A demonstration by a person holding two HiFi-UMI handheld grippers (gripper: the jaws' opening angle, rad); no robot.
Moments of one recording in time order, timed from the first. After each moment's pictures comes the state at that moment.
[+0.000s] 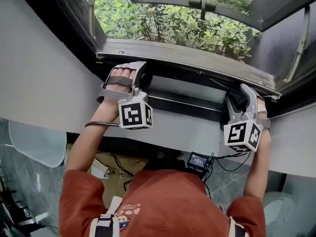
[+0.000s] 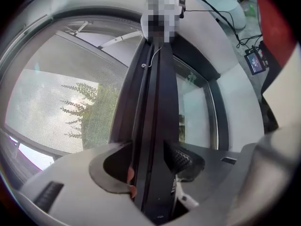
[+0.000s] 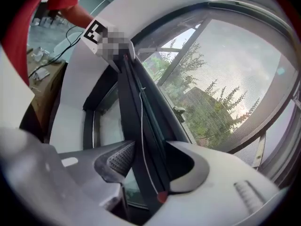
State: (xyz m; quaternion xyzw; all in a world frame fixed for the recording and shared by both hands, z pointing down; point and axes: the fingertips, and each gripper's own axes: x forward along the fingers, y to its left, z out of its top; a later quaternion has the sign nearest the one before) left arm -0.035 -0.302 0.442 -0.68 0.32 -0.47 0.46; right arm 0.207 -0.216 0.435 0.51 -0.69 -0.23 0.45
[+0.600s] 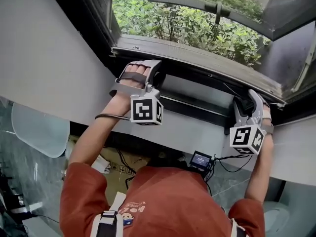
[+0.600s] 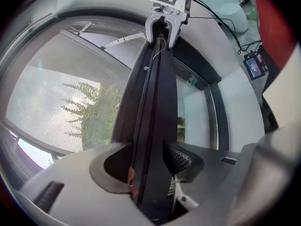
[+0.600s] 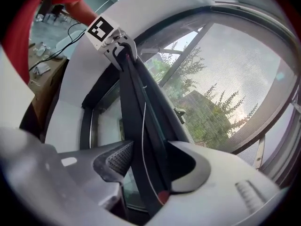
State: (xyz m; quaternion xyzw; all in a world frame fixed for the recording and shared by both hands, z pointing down) left arm -0.033 -0.303 0.448 -0.69 0.32 -0.46 0.45; right arm 0.208 -0.219 0.444 0.51 -0.69 -0.25 0.45
